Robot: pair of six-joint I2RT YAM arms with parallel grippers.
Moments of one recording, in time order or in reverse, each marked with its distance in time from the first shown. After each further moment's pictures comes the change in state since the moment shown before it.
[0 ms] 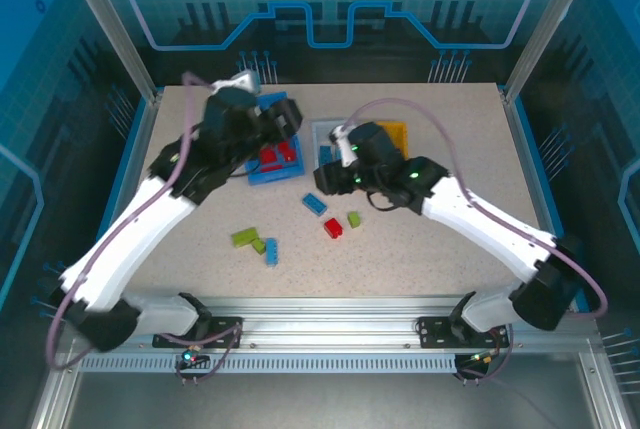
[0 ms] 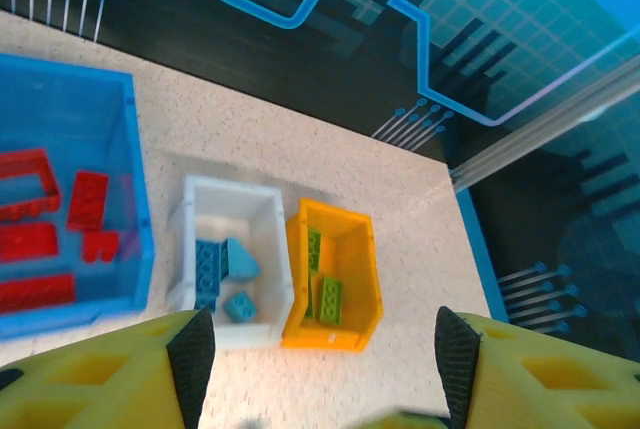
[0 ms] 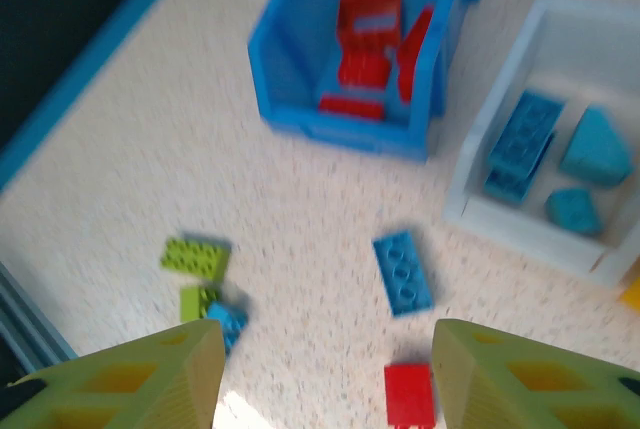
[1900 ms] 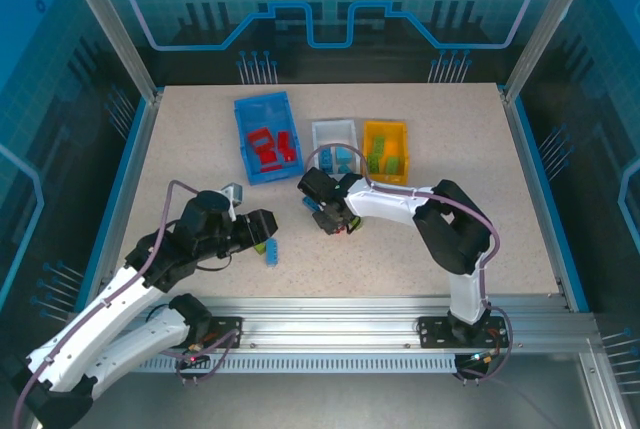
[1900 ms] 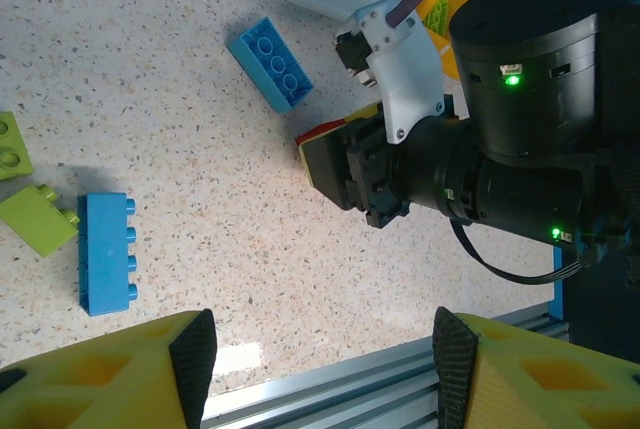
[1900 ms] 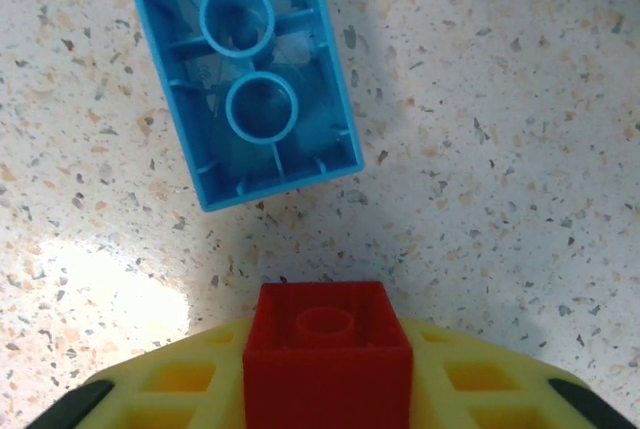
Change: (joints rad) left arm 0.000 -0.516 -0.732 -0.052 0.314 -0.180; right arm 0.052 0.502 0.011 -0.107 0.217 -0.081
